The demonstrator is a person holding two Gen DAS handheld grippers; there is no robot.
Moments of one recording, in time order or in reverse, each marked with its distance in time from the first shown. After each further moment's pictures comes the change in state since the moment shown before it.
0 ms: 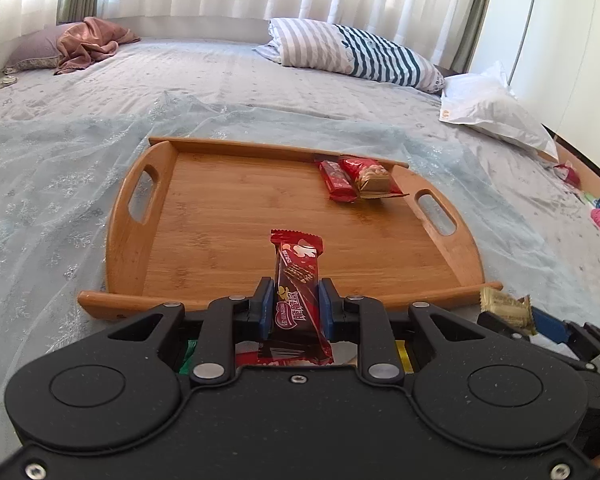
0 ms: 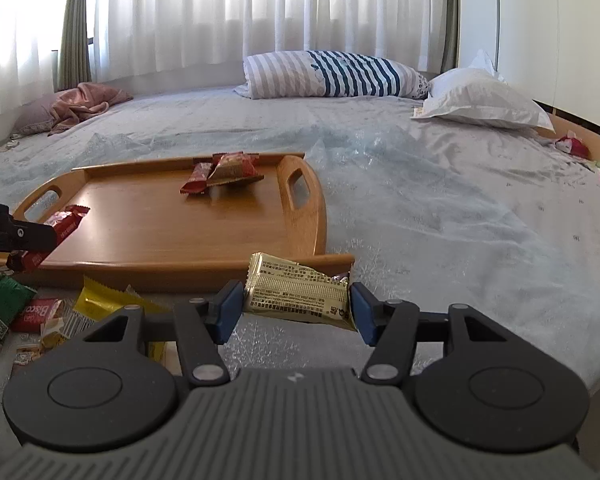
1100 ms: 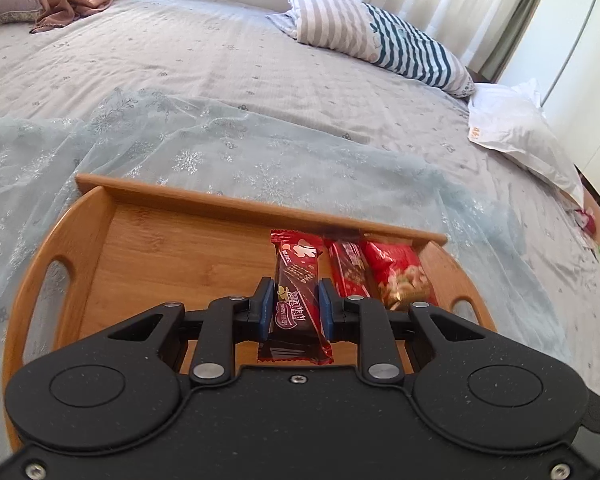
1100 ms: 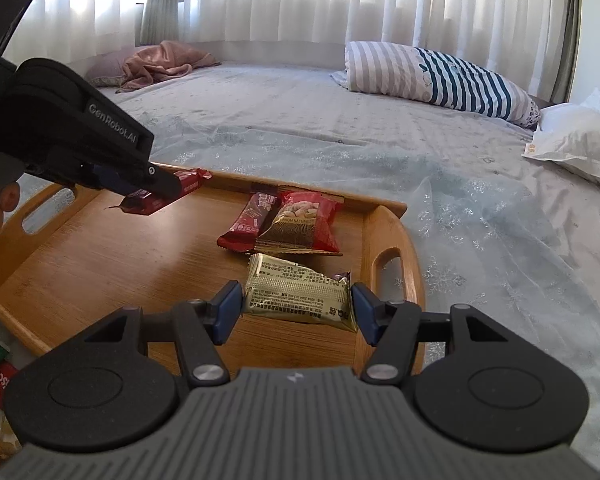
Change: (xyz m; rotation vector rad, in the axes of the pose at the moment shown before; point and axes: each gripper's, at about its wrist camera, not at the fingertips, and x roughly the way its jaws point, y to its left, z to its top) left arm 0.158 0.011 0.124 -0.142 0.110 -0.016; right arm 0.119 0.024 0.076 -0.220 0.077 0.245
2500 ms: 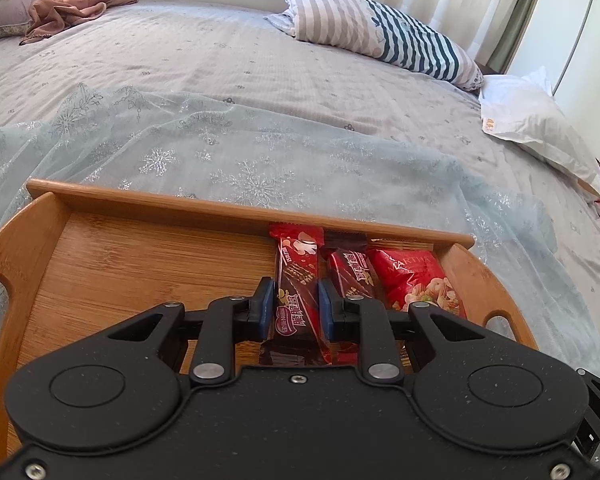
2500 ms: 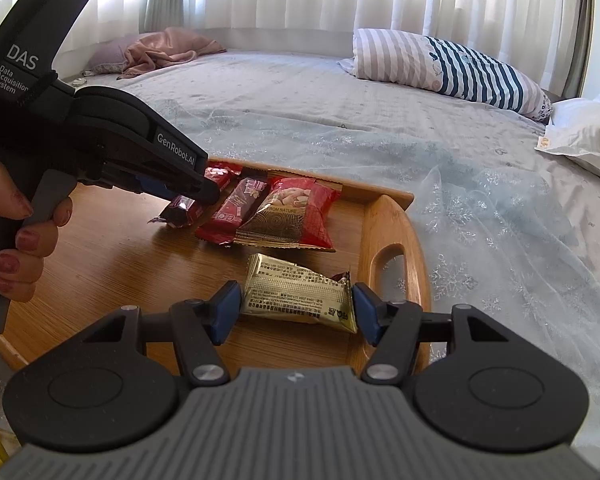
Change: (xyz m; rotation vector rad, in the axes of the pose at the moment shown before) left arm 0.055 -0.017 -0.006 0.040 -0.022 0.040; right arm 0.022 -0.012 0.000 -0.017 0.028 0.028
